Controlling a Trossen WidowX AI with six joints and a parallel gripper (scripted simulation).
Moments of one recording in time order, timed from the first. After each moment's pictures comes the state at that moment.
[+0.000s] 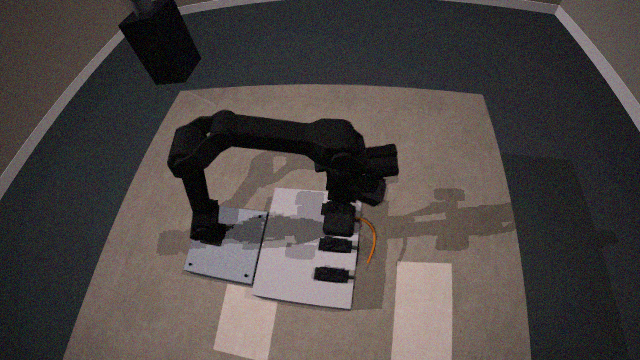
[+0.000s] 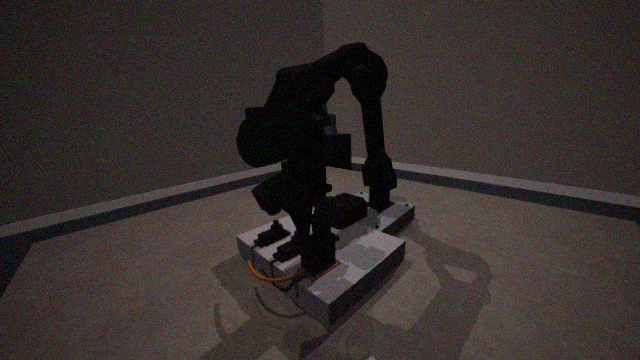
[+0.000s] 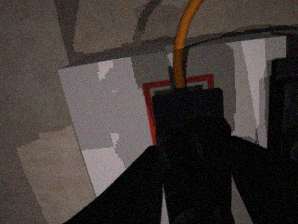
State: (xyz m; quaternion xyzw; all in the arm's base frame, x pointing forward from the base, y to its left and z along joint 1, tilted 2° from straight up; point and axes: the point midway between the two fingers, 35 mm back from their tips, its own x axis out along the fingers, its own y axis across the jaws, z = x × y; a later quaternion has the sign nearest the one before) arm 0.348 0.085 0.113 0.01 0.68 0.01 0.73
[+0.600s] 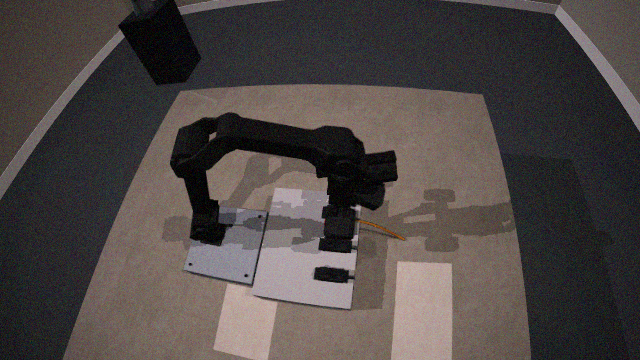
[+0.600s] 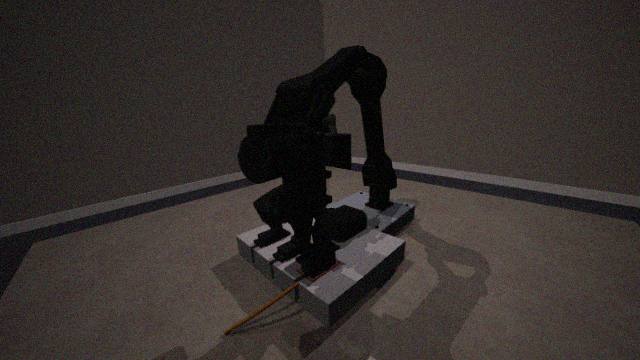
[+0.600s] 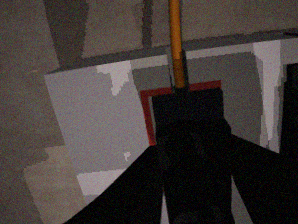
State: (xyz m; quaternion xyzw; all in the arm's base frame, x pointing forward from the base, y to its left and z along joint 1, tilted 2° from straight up) arm 0.350 0.085 0.095 0.01 0.68 0.01 0.73
